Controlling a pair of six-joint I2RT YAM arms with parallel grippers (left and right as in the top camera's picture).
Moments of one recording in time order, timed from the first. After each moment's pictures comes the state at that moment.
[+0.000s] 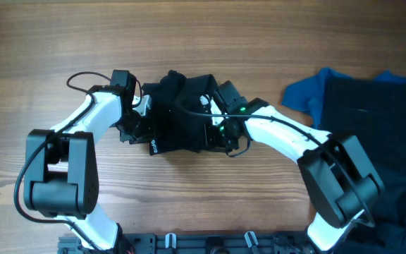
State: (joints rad) left arm -0.10 1.85 1.07 -0.81 0.34 -0.18; right arm 0.59 1.87 1.09 -0.53 -0.53 0.59
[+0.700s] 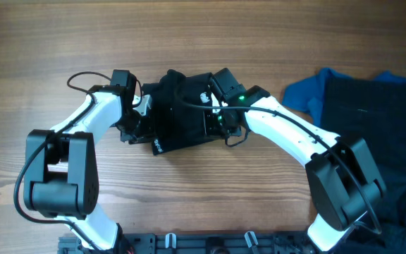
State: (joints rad) left arm -0.10 1.85 1.07 -0.81 0.35 -0.18; right arm 0.59 1.85 1.24 -0.70 -0.32 0.53
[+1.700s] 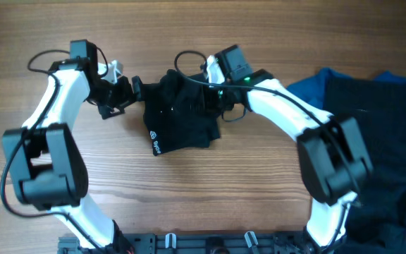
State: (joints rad) left arm 0.09 1.93 1.35 -0.89 0.48 -0.20; right arm 0.49 2.03 1.36 -0.45 -0.58 0.46
